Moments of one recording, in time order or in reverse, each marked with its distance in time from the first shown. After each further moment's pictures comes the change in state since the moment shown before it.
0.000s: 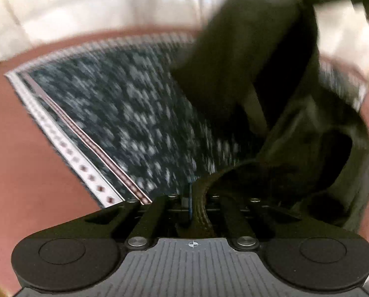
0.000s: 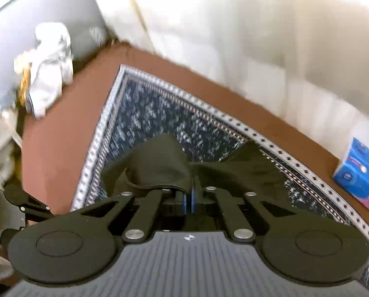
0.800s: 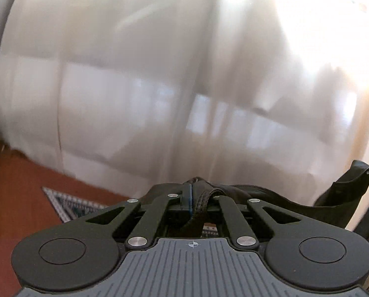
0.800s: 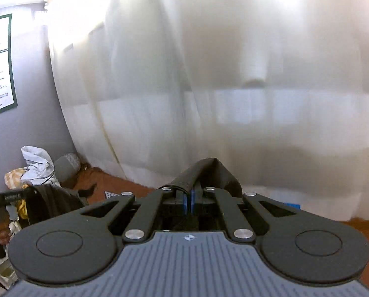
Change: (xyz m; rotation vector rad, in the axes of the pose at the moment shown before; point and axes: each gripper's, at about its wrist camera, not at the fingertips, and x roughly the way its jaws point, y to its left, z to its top) left arm -0.255 0.123 0.056 -0.114 -0.692 -0.183; right arm -0.287 0.130 -0.016 0.181 -0.538 -0.285
